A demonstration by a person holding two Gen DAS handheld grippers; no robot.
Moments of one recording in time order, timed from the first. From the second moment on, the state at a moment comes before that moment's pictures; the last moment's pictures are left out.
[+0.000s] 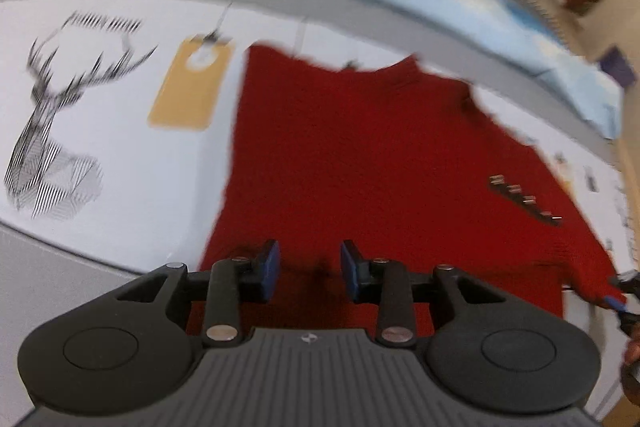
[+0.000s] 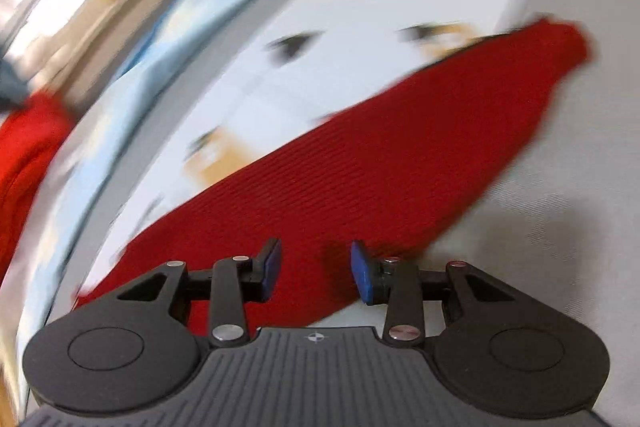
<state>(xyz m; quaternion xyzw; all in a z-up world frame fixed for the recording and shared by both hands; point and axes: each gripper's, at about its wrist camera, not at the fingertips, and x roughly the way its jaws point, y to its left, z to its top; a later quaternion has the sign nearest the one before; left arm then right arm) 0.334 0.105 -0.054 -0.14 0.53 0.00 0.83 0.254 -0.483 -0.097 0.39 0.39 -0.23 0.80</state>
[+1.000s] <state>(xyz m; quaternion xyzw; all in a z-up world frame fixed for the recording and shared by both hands) 0.339 0.132 -0.026 -0.19 0.51 0.02 0.84 0.265 -0.355 0.015 0.12 0.18 -0.12 0.97</state>
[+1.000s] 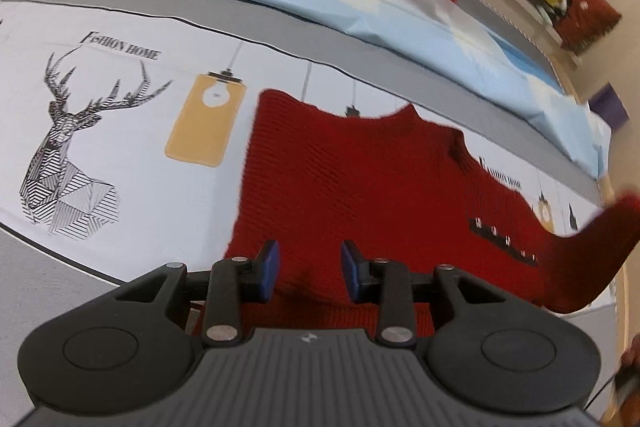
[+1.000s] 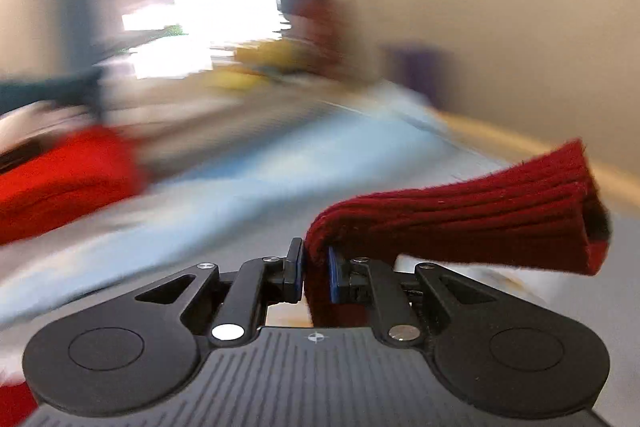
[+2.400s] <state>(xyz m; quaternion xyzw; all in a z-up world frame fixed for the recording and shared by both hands) 0.378 0.175 -0.131 -0.44 0.47 0.05 0.76 0.305 -0.273 -0.050 0.24 0.48 0.02 0.84</state>
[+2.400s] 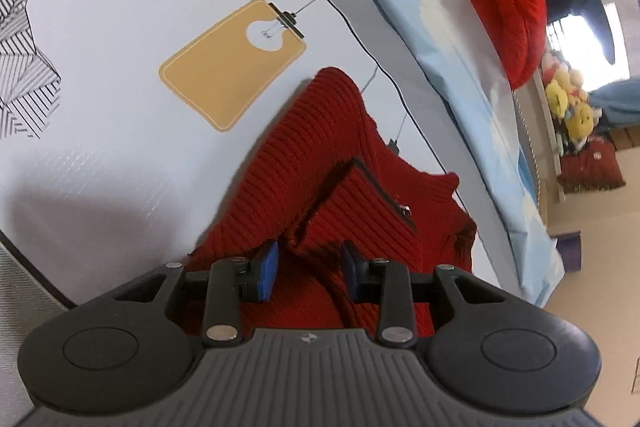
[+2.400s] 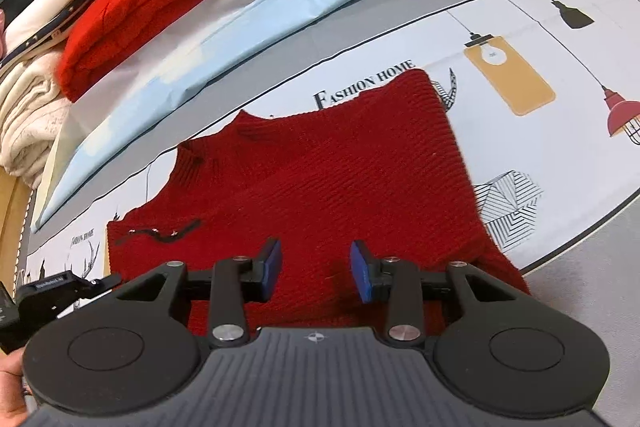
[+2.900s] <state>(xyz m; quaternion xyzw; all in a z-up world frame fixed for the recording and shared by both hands) 0.356 0.154 -0.029 -0.28 0.46 0.09 0.84 0.315 -0.284 -0.058 0.26 0.48 0.00 0.84</state>
